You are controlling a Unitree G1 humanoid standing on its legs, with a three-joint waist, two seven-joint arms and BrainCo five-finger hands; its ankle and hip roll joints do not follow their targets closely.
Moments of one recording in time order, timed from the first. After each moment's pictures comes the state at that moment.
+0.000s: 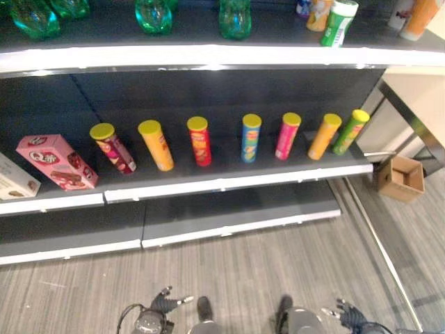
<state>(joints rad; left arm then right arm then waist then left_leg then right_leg) 0.11 0.35 -0.16 1.15 0.00 -0.07 0.06 0.09 -0.28 0.15 1.15 0.22 -0.06 0.01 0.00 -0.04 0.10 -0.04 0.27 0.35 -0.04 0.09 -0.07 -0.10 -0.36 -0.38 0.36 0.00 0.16</state>
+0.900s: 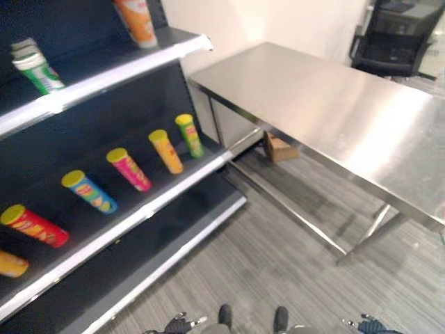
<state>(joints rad) 0.04 0.24 -0.19 1.18 -0.11 -0.08 0.03 0.04 -0.33 0.14 1.19 0.16 -0.05 -0.05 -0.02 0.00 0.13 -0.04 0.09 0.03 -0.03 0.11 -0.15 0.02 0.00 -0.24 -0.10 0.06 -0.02</state>
